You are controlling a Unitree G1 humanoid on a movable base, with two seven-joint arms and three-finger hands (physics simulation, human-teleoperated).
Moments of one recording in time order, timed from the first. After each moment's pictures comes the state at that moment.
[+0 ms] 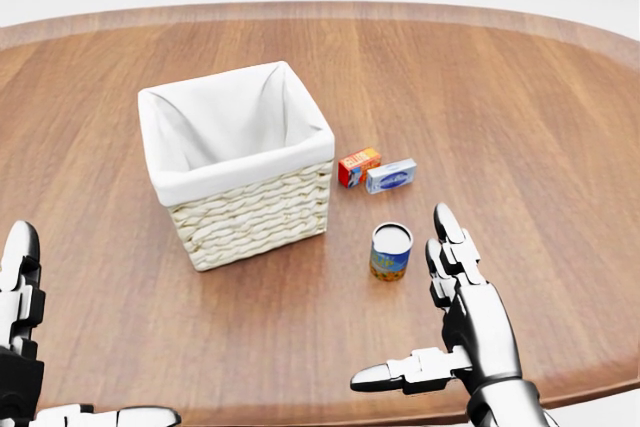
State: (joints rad) left arm 0.39 -0.06 0.10 -0.73 -0.05 0.04 -0.08; right arm 0.06 -0.02 -0.01 -0.10 0.01 0.06 0.13
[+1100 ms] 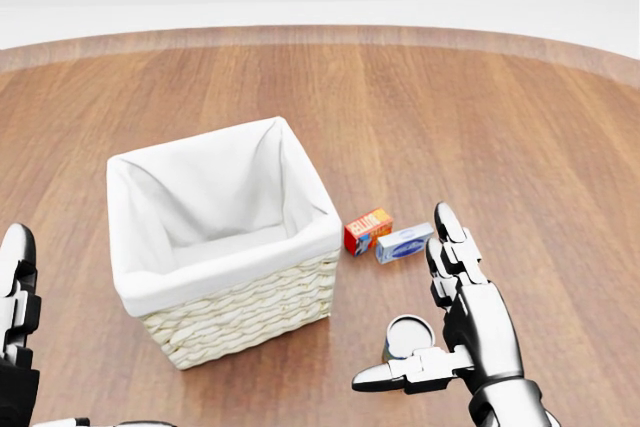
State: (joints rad) left arm 0.43 -0.07 0.09 -0.77 -0.04 0.03 -0.10; right arm 0.06 -0.02 -0.01 -0.11 0.01 0.07 0.14
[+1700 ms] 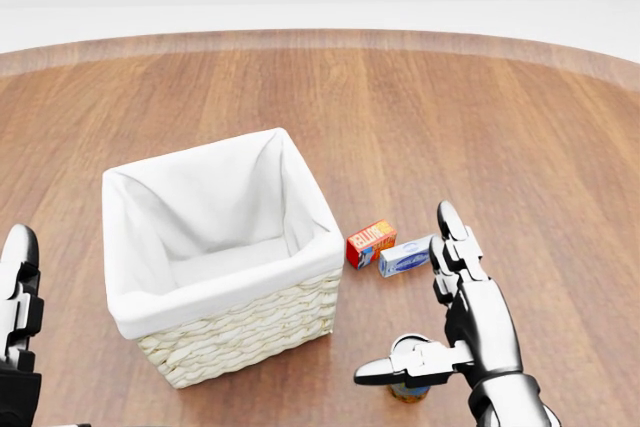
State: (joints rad) left arm 0.45 -0.06 0.08 -0.79 -0.05 0.02 -0.10; right arm 0.04 -0.02 -0.02 -0.06 0.01 0.03 0.13
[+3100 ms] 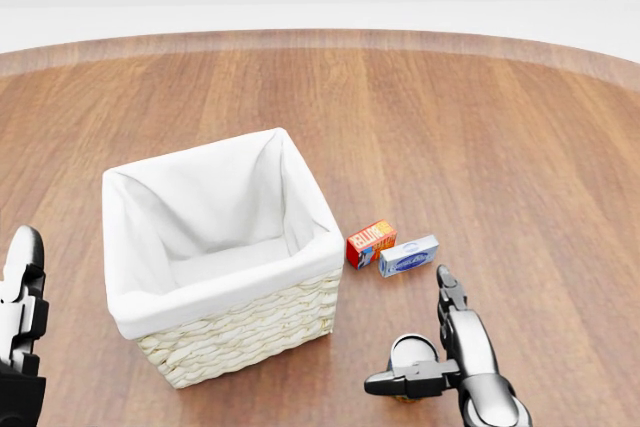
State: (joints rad) left arm 0.47 -0.05 0.05 -0.80 -0.04 0.01 -0.09; right arm -0.24 -0.08 -0.07 0.70 -0.04 -0.09 0.03
